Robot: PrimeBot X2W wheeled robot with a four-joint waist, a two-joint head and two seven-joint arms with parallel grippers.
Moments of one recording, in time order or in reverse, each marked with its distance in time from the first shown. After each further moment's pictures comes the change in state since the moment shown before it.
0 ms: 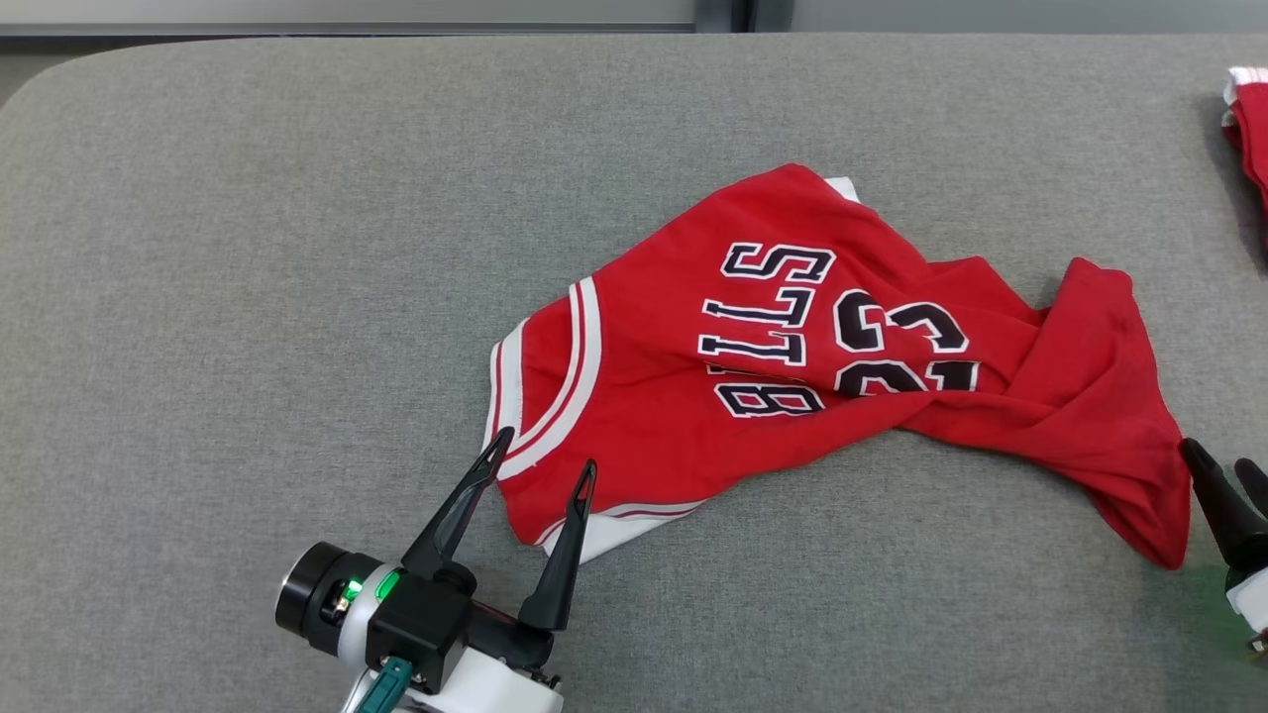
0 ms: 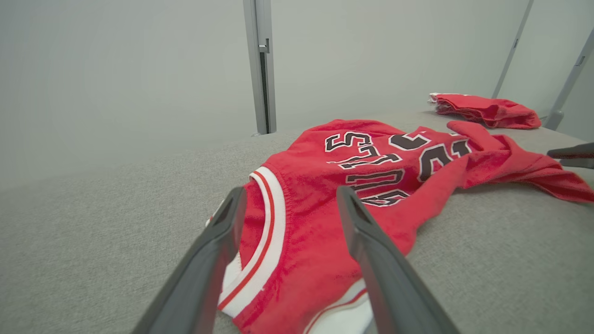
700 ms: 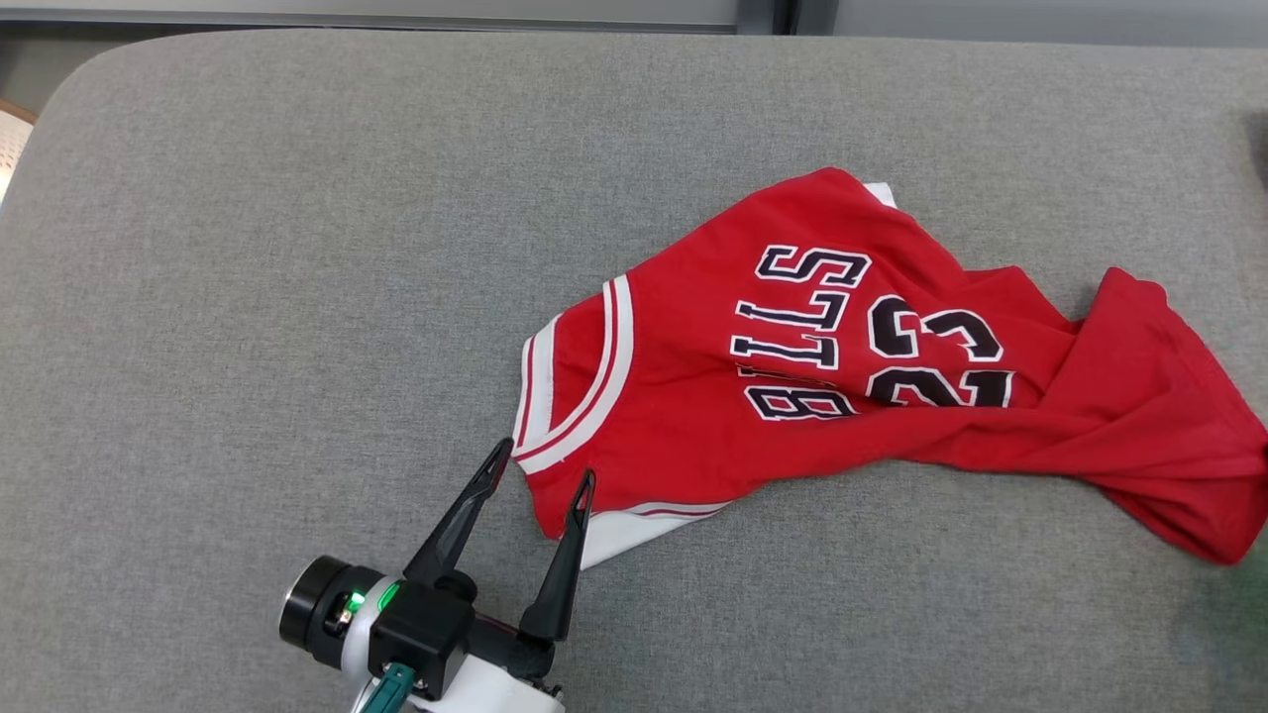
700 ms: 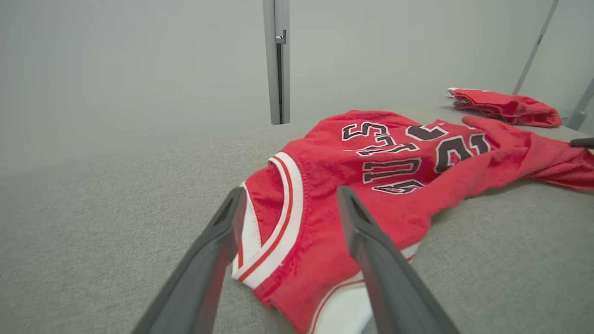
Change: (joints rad) left arm -0.005 -0.002 -0.010 0.010 -0.017 0.017 0.000; right arm -0.007 -0.114 0.092 0.076 0.049 0.000 -0.129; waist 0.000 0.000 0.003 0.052
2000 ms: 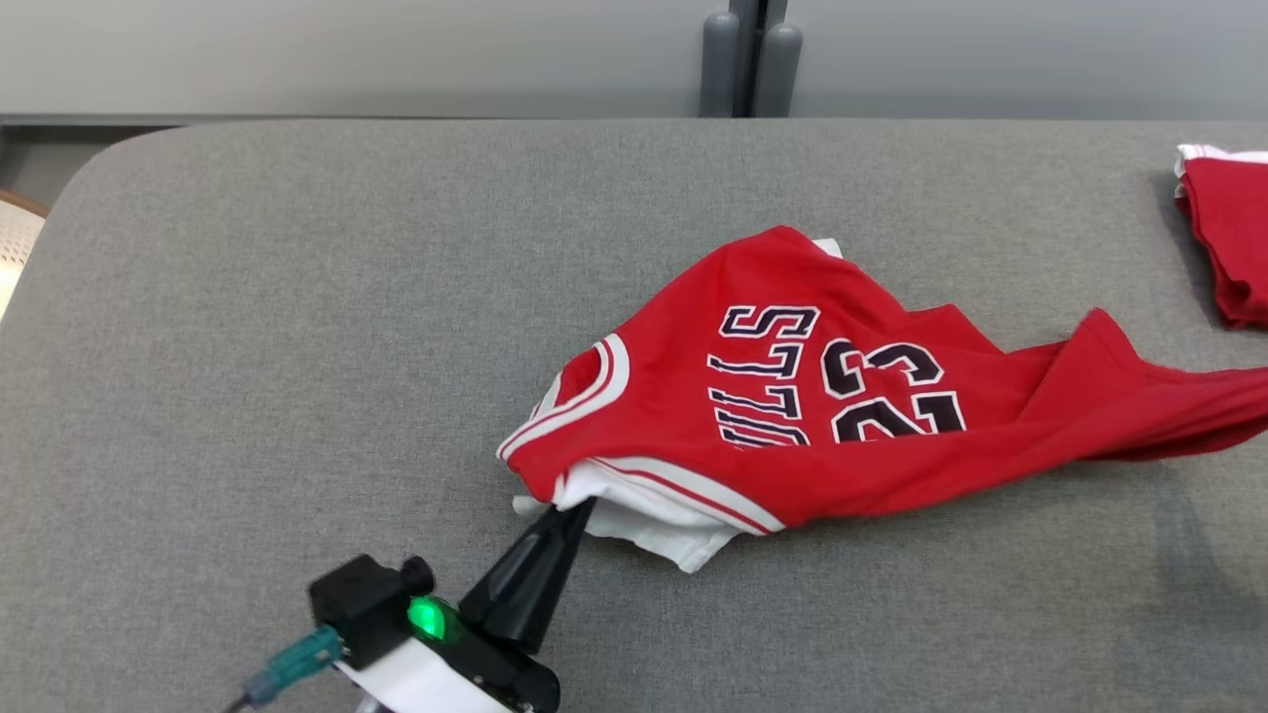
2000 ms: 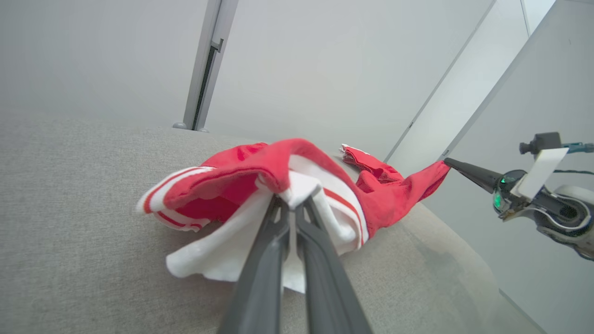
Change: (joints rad) left arm -0.064 0.194 -0.263 -0.003 -0.605 -0.085 0.017; right arm -0.010 -0.076 0.025 -0.106 0.035 0.000 -0.132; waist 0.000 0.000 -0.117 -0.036
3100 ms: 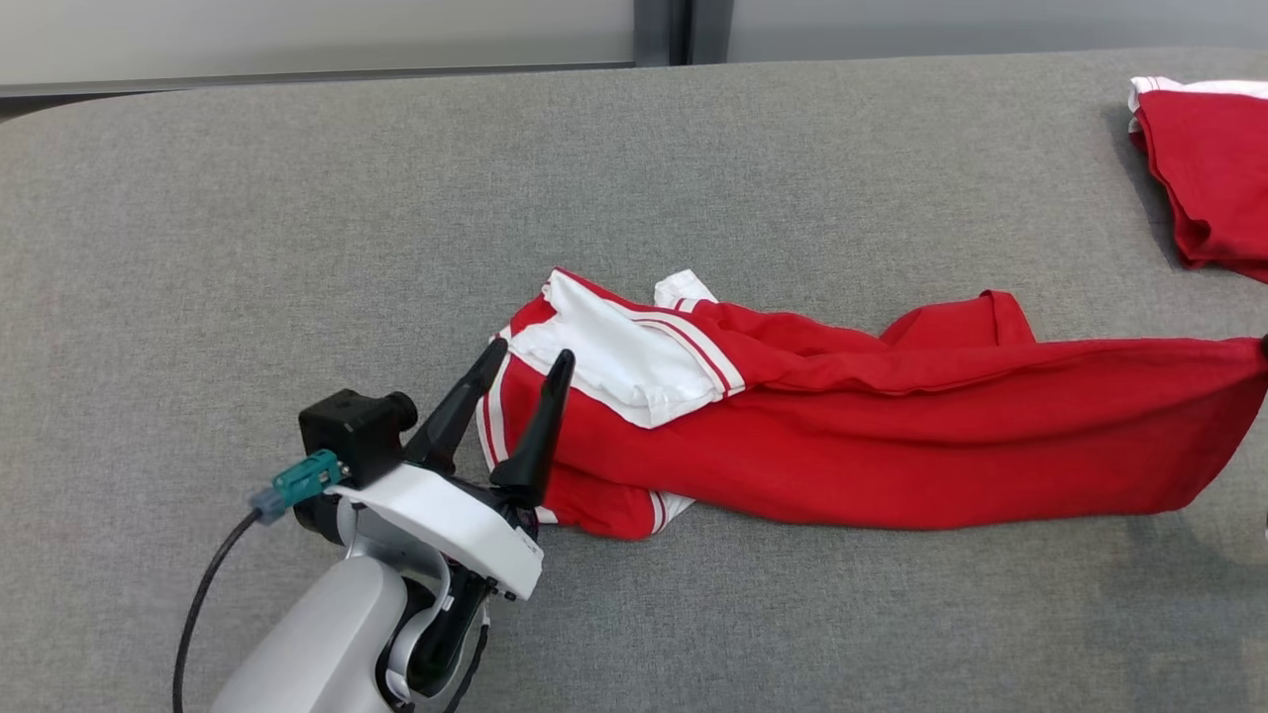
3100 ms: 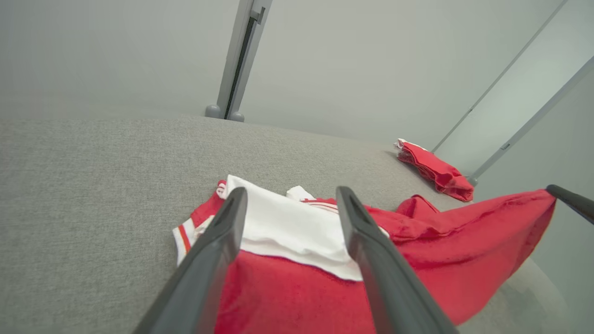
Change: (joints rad) left arm -0.289 -0.003 -0.001 0.184 -0.163 0.133 0.085; right arm -0.024 0.087 -0.056 -0.114 -0.162 0.000 0.079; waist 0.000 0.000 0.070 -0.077
